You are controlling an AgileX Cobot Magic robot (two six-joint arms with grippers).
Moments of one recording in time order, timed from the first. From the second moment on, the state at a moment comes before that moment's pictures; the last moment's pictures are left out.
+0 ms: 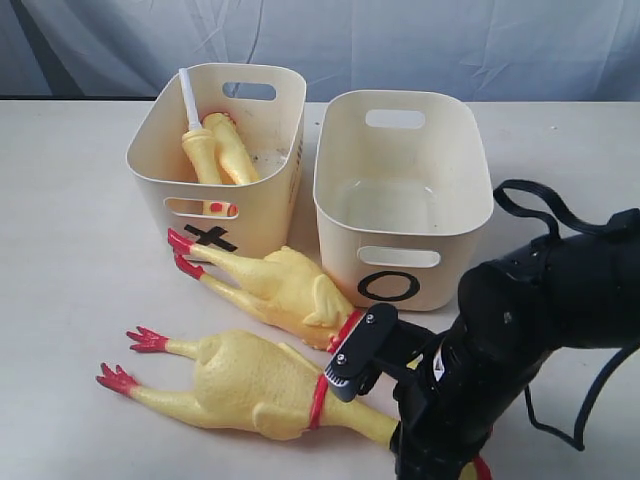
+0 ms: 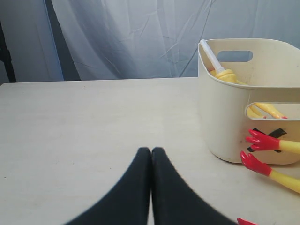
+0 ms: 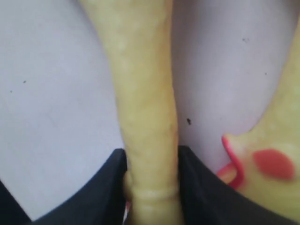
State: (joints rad) left arm -0.04 0.00 0.01 -0.02 0.24 0.03; right arm 0.84 1.67 -0.66 0.34 0.57 -0.50
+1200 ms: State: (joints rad) left arm -0.04 0.00 0.00 -0.01 0.23 0.03; right arm 0.84 1.28 -1.17 0.96 0.56 -0.89
